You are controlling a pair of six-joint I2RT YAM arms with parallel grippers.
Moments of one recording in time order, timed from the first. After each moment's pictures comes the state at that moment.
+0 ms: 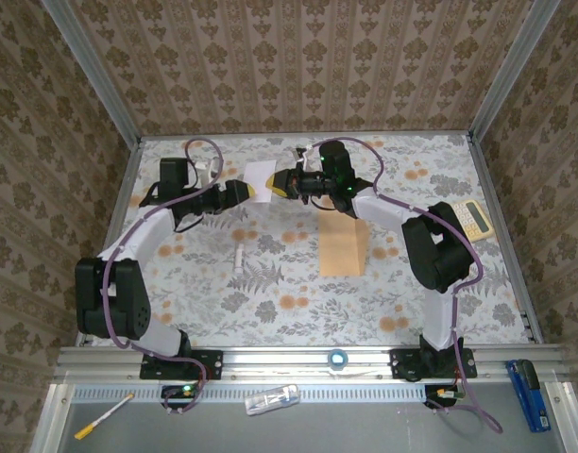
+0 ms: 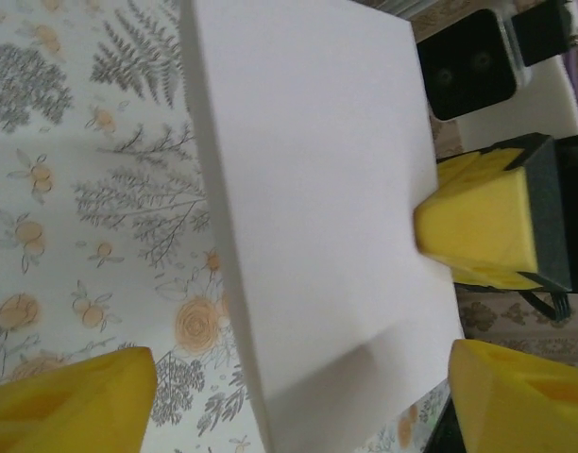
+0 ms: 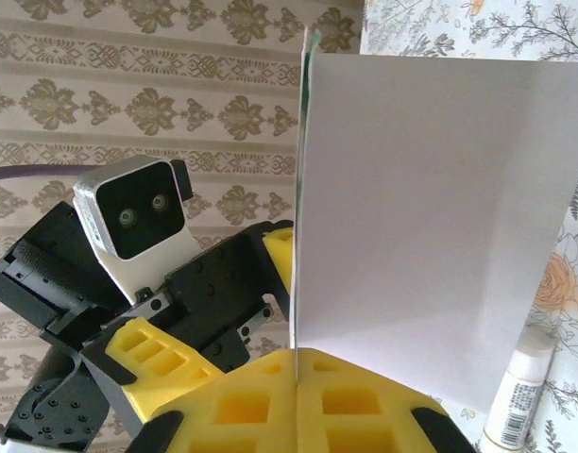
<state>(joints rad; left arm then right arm) -0.13 1.50 1.04 -0.26 0.90 -0.40 0.49 1.97 1.39 0.29 -0.80 1.19</state>
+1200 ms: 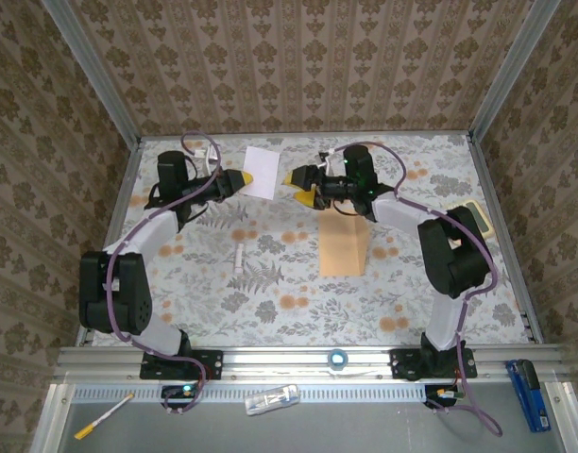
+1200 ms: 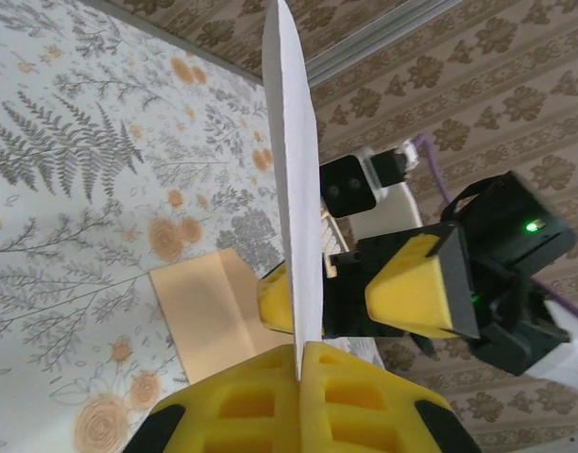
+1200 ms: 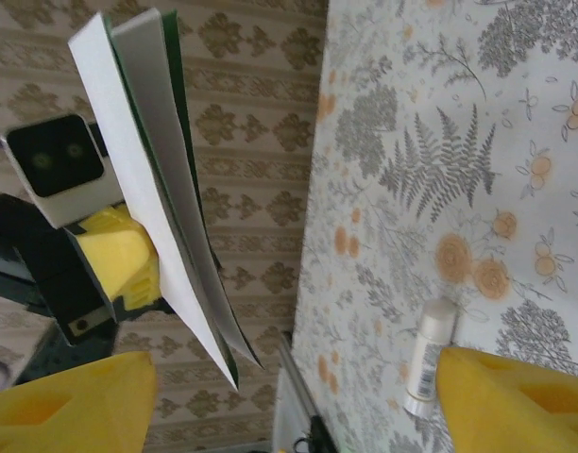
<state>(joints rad) -0.14 1.54 0.98 0.20 1.01 -0.72 0.38 1.87 1.21 0.32 -0.87 1.09</state>
